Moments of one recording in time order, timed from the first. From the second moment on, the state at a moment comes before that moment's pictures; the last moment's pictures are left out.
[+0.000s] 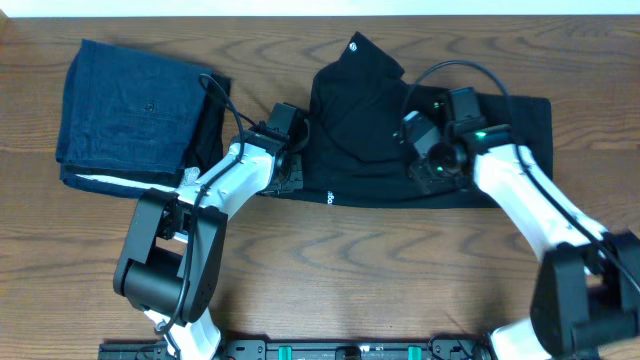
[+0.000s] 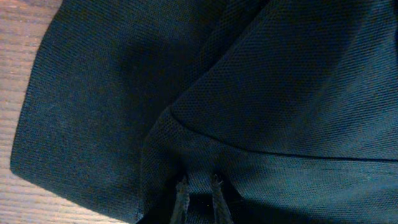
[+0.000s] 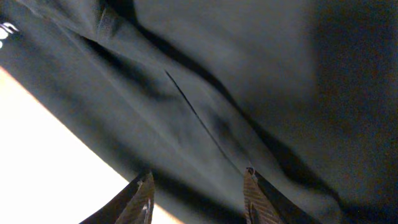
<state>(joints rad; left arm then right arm) -0.37 1.87 1.13 -0.63 -0.05 -0.45 0.25 1.70 1.12 -0.68 -0.16 -0.42</state>
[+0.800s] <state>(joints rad) -0.37 1.87 1.13 -0.63 -0.04 -0.45 0.26 1.88 1.12 -0.47 -0.04 -0.49</state>
